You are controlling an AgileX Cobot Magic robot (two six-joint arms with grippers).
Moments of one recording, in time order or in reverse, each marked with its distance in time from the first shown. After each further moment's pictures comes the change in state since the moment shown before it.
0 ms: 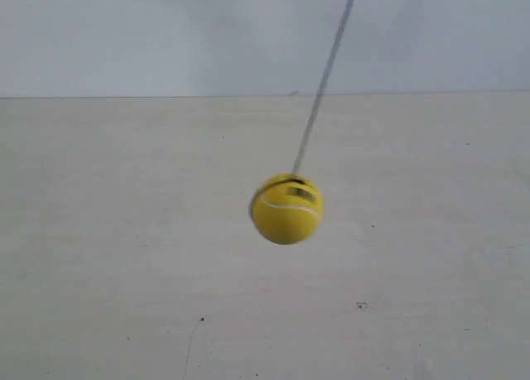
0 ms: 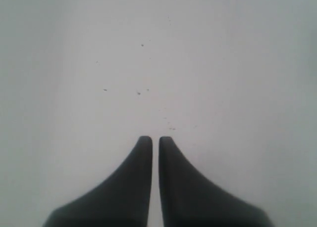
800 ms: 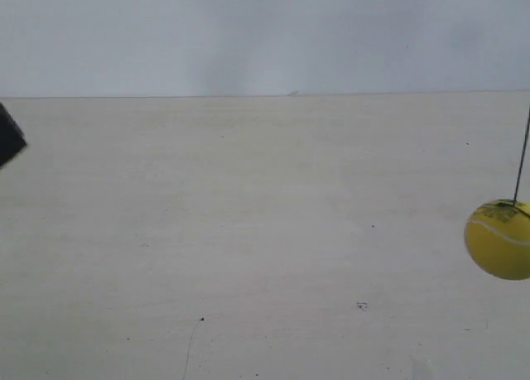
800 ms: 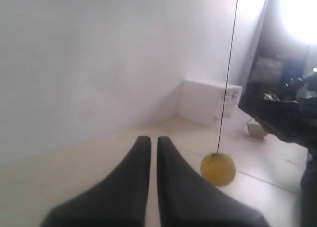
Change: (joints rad) left arm 0.000 0.621 -0.260 1.236 -0.692 -1.175; right arm 0.000 0.381 -0.140 -0.948 -0.398 0.951
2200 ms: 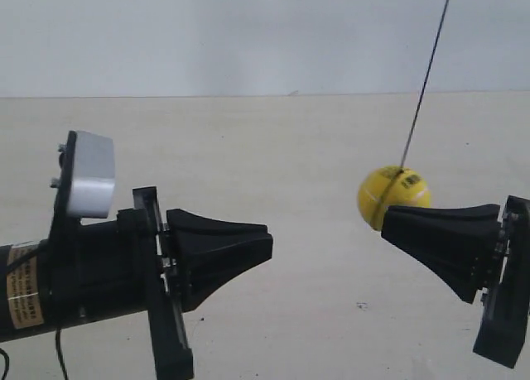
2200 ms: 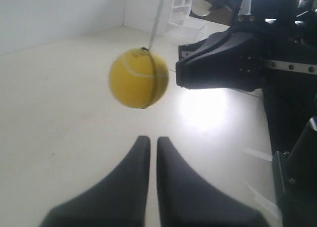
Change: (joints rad) left arm -0.629 0.862 -0.091 -0.506 0.010 0.820; right arm 0.000 0.763 -0.009 -0.213 -0.451 -0.384
